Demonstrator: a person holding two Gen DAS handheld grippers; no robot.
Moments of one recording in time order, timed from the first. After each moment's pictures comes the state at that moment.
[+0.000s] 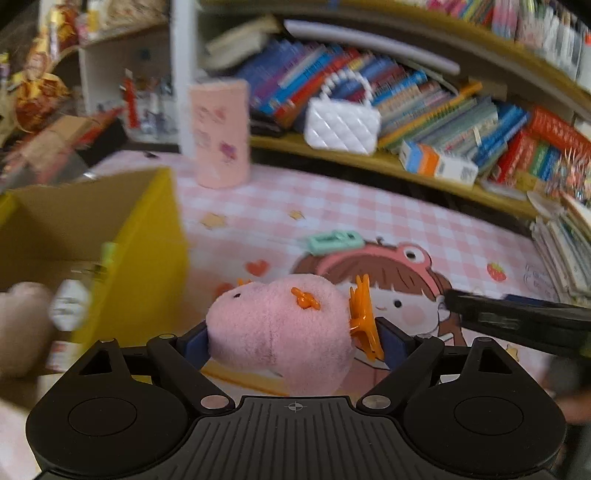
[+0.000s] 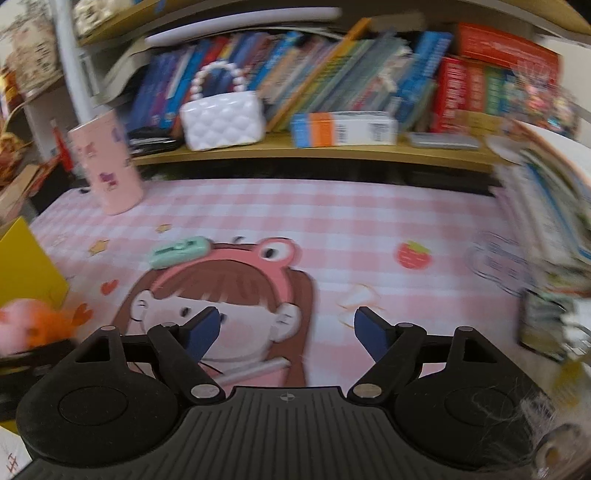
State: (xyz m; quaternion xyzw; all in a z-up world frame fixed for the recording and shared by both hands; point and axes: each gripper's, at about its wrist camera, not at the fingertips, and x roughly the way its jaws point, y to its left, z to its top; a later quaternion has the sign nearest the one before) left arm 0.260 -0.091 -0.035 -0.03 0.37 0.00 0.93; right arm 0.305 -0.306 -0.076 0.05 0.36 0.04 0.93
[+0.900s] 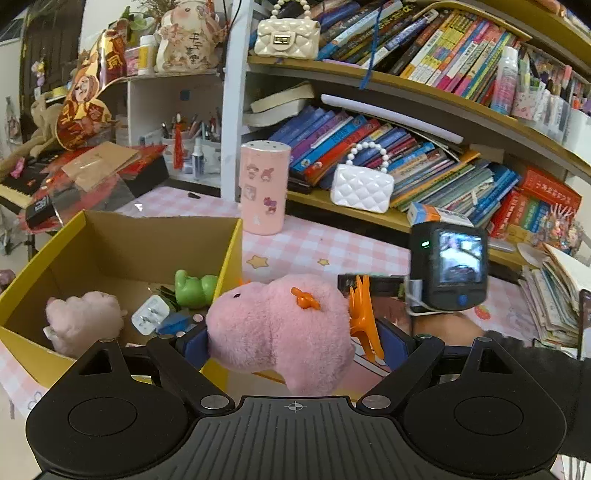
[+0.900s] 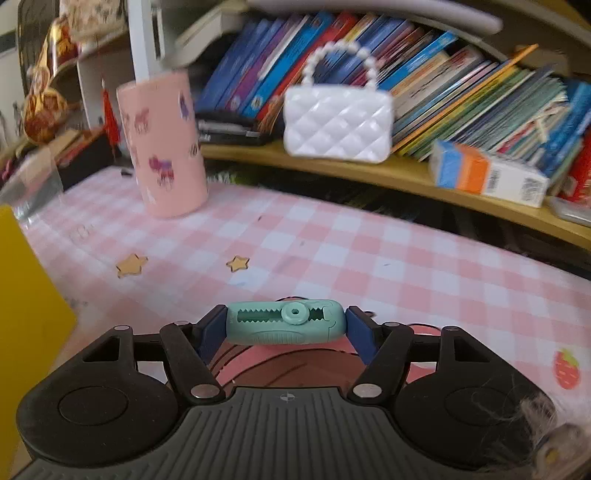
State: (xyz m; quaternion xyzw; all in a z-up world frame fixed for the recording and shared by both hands) left arm 0.198 -0.057 0.010 -0.06 0.31 0.01 0.95; right arm 0.404 -0.218 -0.102 0.00 0.32 0.12 0.94
